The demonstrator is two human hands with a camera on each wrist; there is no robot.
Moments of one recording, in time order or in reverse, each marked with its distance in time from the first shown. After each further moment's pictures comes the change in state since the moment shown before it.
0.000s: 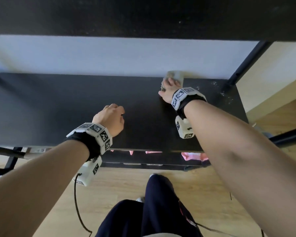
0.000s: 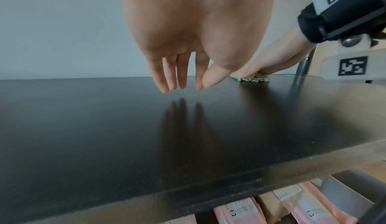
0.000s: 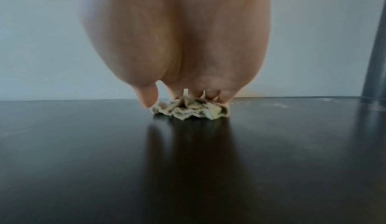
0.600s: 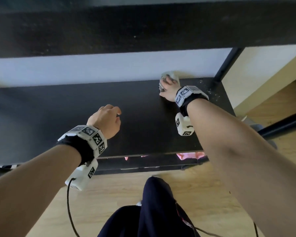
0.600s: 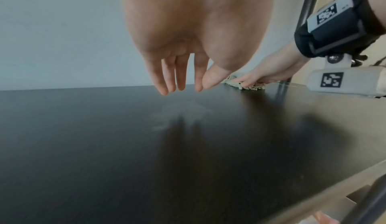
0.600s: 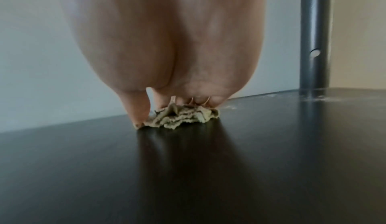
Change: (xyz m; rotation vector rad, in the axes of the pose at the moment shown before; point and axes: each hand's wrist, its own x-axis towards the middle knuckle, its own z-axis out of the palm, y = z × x) left_hand 0.012 0.020 -0.011 -0.019 0.008 0.075; right_hand -0.001 0.038 -0.018 0.029 0.037 -0.075
